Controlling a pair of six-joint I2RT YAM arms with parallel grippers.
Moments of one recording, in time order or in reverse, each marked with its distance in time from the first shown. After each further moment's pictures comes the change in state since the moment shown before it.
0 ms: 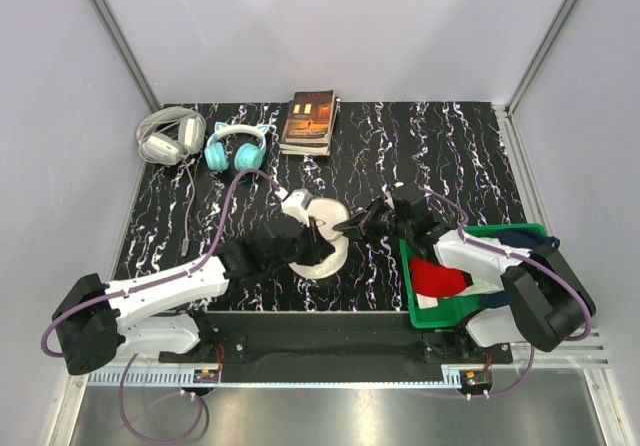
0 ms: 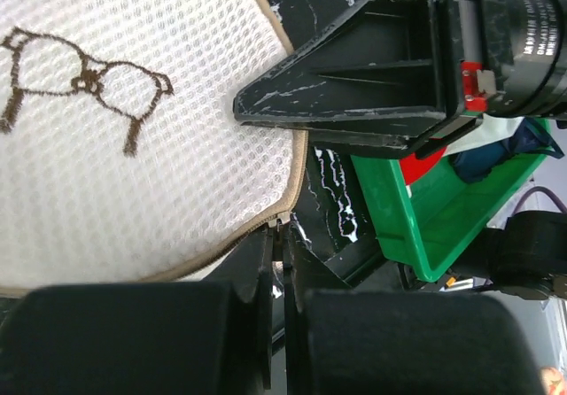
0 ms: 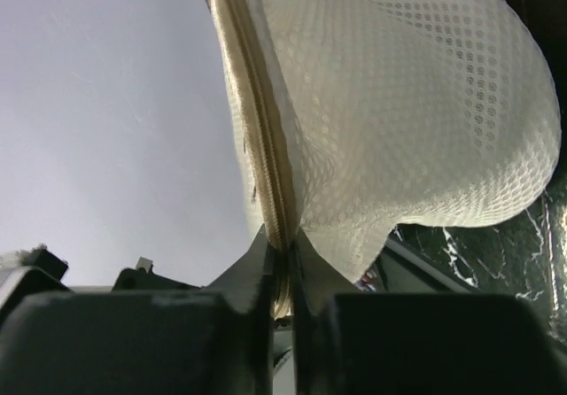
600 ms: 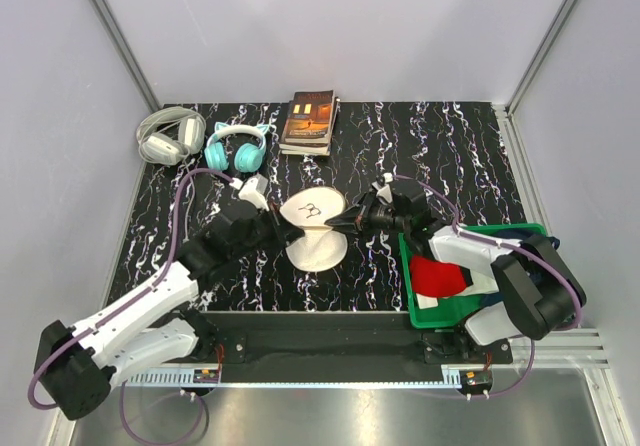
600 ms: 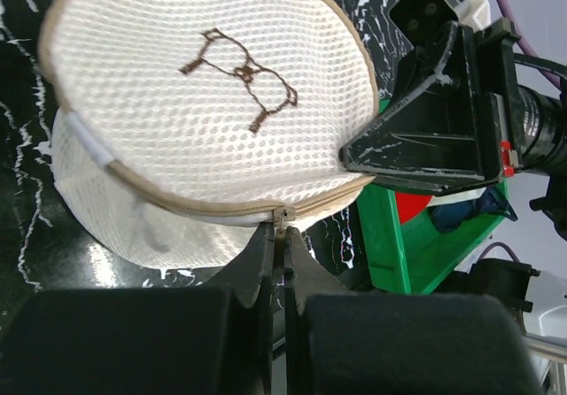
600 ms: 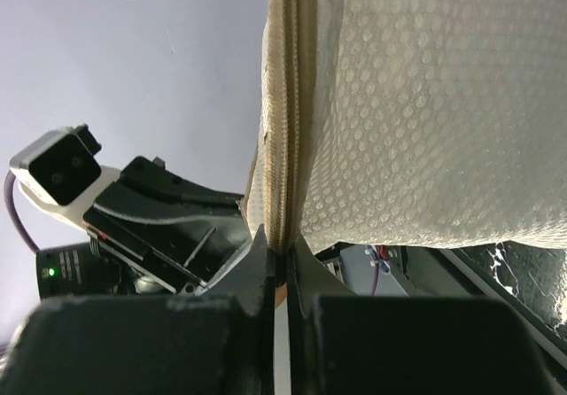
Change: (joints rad) left arm 0.279 -0.224 -0.031 -0.158 0.128 -0.008; right arm -0.022 0.069 0.021 0.195 -0.163 -0.015
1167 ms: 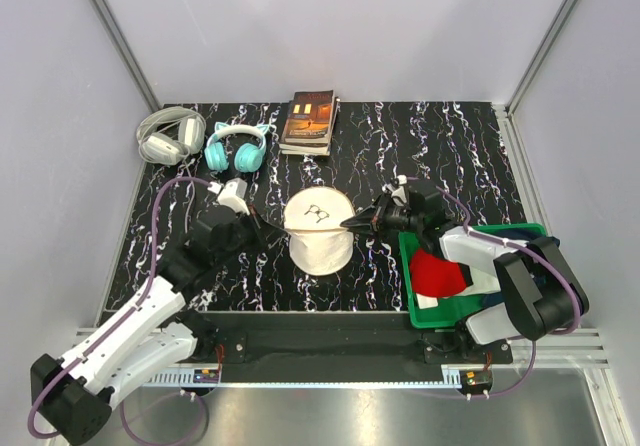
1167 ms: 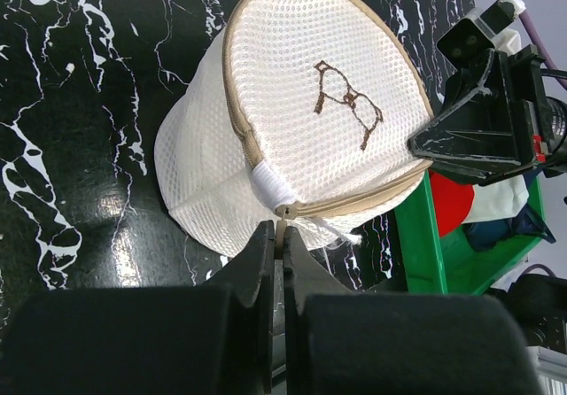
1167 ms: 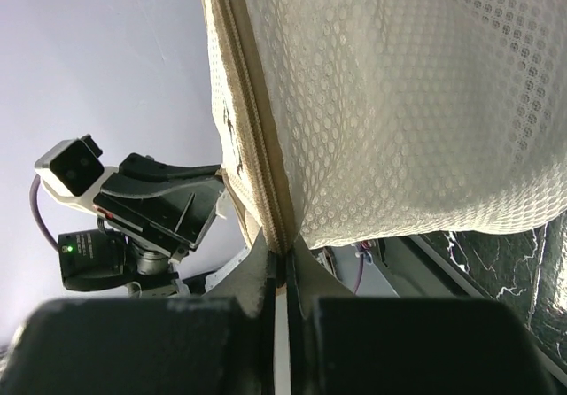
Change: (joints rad) left arm 0.126 -0.154 -0.048 -0.101 0.014 0.087; right arm -0.129 -0.008 -0.053 -0.029 -0.117 -0.068
